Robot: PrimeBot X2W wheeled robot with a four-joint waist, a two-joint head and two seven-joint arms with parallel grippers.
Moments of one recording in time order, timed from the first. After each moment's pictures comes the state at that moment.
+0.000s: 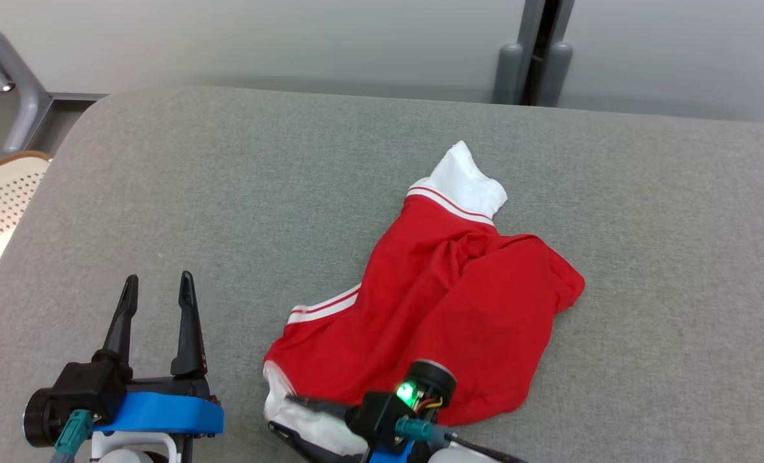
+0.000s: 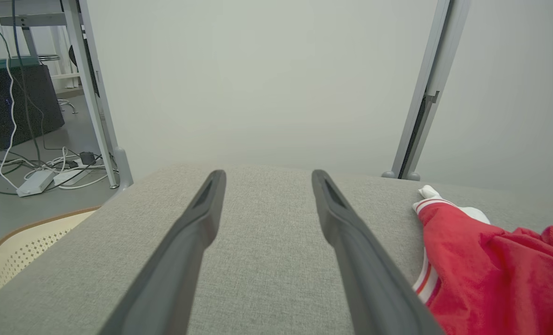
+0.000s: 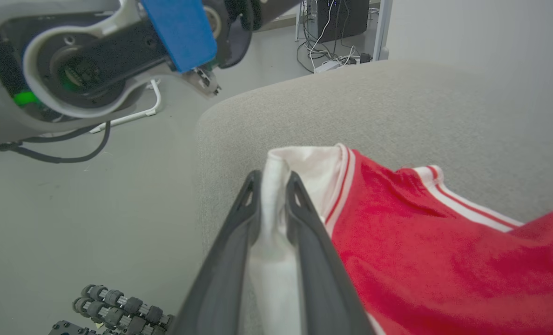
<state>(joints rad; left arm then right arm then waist) -0.16 0.05 -0.02 0.18 -0.17 -0.01 -0.26 -0.59 -0.05 1.22 0.60 0.49 0.13 -0.25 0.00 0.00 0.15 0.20</state>
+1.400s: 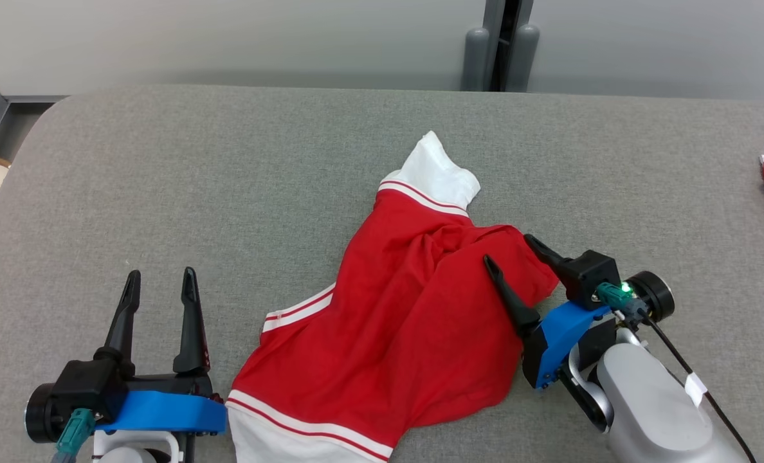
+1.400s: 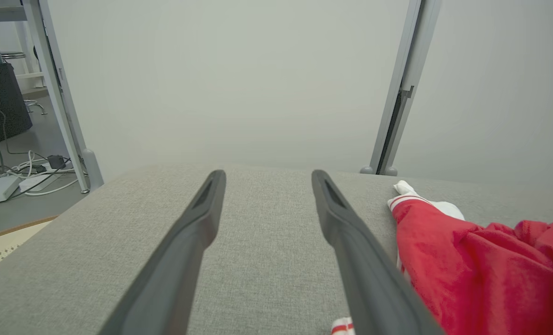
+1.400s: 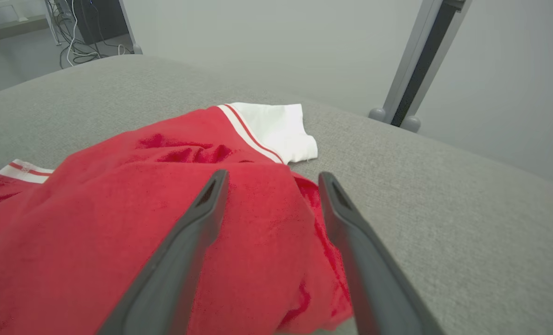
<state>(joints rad) -0.16 0.05 -0.02 0.16 -0.17 -0.01 -0.26 -0.50 -0.20 0.40 0.56 0.16 0.13 -0.13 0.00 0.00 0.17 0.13</state>
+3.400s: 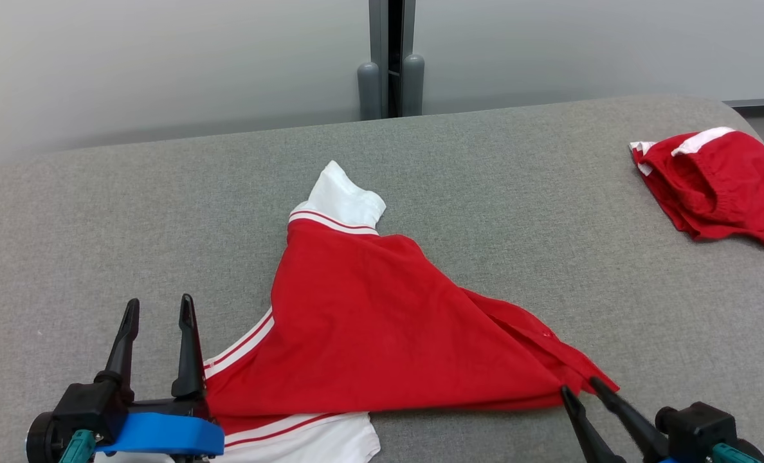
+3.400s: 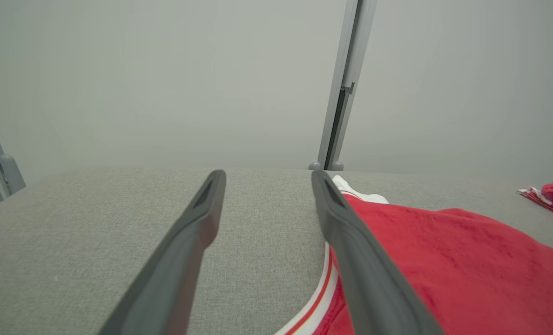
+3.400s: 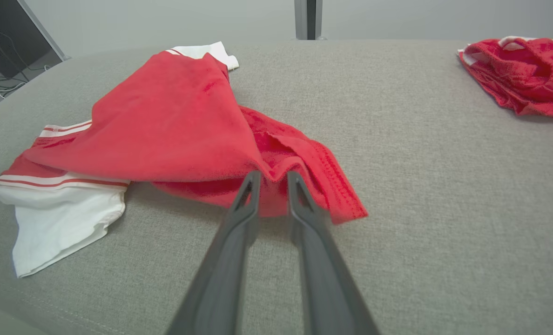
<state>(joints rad) -0.10 0.05 -0.01 0.17 -0.18 0.00 -0.26 0.23 -0.19 0.15 -0.23 0.20 0.13 0.22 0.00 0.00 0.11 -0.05</state>
